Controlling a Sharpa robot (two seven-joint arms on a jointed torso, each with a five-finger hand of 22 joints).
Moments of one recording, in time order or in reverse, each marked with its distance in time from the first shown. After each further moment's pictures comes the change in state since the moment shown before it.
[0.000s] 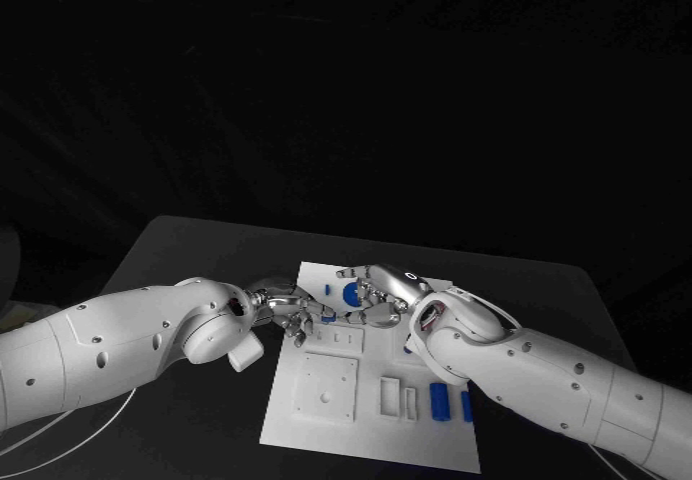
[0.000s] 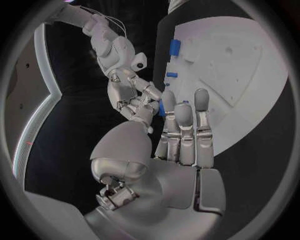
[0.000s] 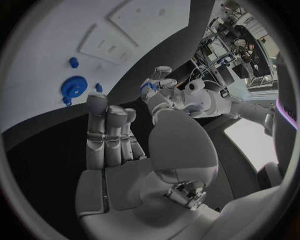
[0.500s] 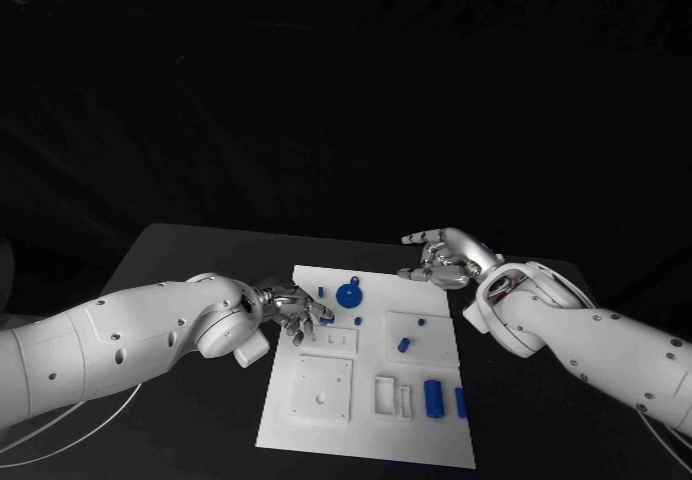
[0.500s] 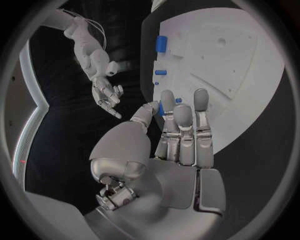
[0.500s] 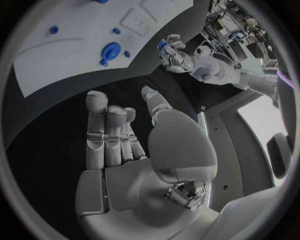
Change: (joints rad) left arm 0.001 0.048 0.000 -0.033 -0.087 -0.052 -0.119; left_hand -0.015 -0.014 0.025 -0.026 0.016 0.005 0.005 -0.004 0.006 0.036 -0.011 -0.013 -0.004 0.033 -0.011 -0.008 0.009 0.000 0.009 -0.009 0.015 0.000; right arm 0.010 -0.199 0.100 0.019 0.259 -0.040 0.061; right_hand -0.010 0.020 -0.015 -0.038 0.014 0.122 -0.013 0.000 0.003 -0.008 -0.007 0.004 -0.033 -0.004 -0.004 -0.015 -0.025 -0.002 0.000 0.000 -0.037 0.000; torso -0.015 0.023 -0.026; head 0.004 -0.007
